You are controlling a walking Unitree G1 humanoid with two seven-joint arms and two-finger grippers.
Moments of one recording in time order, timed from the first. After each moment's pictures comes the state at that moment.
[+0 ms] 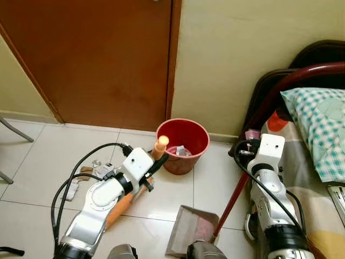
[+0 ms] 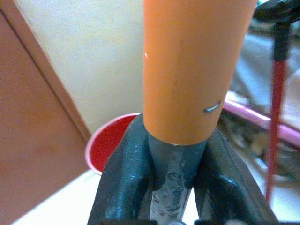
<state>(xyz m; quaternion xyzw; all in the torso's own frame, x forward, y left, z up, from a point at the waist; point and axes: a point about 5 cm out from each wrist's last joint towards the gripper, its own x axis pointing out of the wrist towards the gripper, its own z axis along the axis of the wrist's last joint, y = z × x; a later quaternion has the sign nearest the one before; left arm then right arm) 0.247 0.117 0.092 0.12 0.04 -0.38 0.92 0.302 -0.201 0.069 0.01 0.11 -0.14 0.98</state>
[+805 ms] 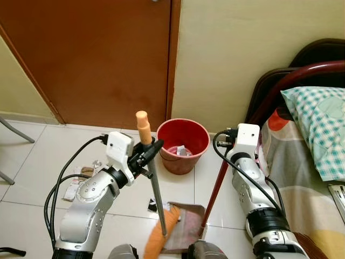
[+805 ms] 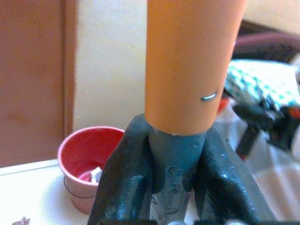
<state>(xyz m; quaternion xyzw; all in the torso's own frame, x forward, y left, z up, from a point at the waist) 0.262 0.127 0.123 -0.10 0.04 -0.28 0.95 0.324 -0.148 0.076 0.04 0.11 -0.03 0.99</state>
